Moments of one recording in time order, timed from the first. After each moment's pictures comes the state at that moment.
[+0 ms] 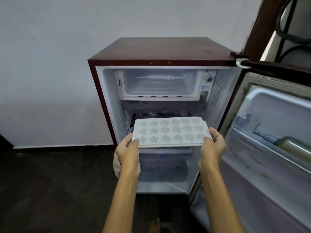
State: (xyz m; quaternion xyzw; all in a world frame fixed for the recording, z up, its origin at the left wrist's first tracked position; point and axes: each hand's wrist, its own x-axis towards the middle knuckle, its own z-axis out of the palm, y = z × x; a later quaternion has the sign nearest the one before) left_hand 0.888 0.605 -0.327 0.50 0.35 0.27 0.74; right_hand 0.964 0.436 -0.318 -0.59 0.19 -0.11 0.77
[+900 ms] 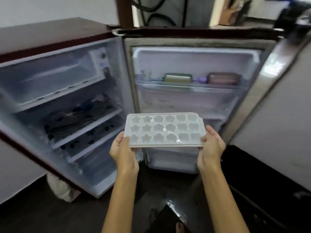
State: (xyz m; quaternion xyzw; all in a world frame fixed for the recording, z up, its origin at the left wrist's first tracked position) left_hand 0.797 0.487 -0.326 0.48 0.23 0.00 0.84; right_hand 0.739 0.315 -0.324 -0.37 0.42 -0.34 0.76
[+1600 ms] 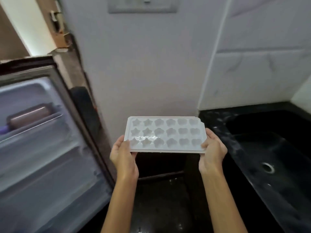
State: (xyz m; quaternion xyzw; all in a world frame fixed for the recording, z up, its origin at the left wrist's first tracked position) left_hand 0.595 0.169 -0.309 0.50 -0.05 -0.39 0.77; right_hand 0.415 0.120 -0.295 -0.18 0.51 -0.66 0.53
